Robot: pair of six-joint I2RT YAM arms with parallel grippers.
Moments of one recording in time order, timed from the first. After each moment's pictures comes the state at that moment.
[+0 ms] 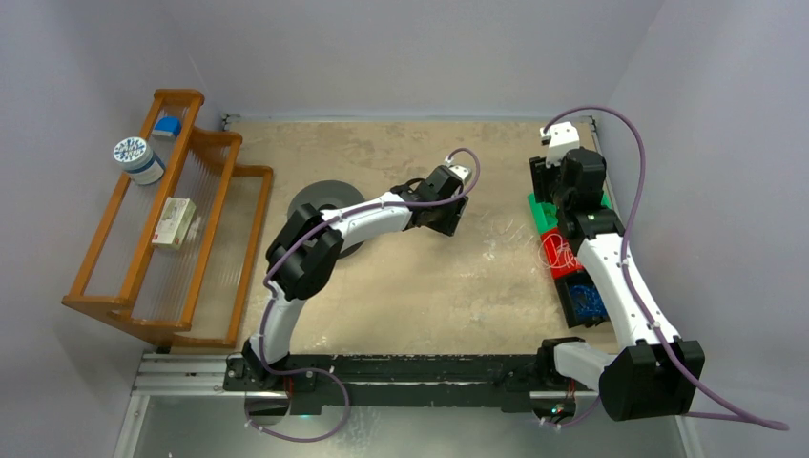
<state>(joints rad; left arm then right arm) -0.83 2.12 1.63 -0.36 -0.08 -0.32 0.08 1.14 0.99 -0.28 0.15 -0.25</state>
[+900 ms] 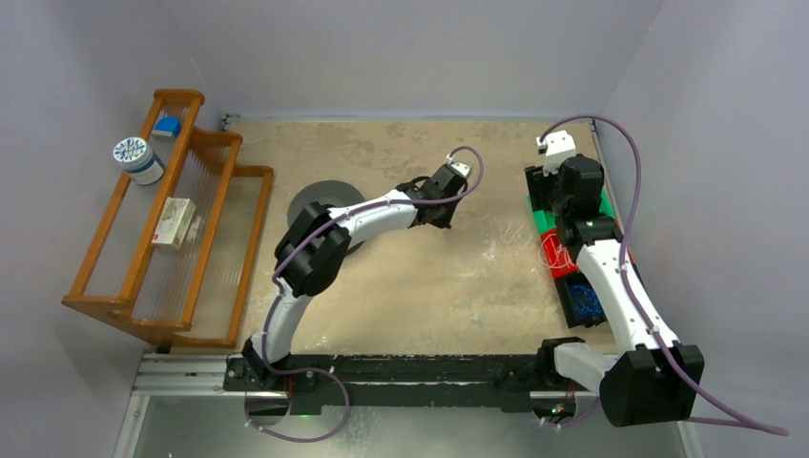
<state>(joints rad) -0.83 2.19 1.71 -0.39 -0.17 -0.31 0.08 1.11 0.93 -0.28 0.13 -0.27</state>
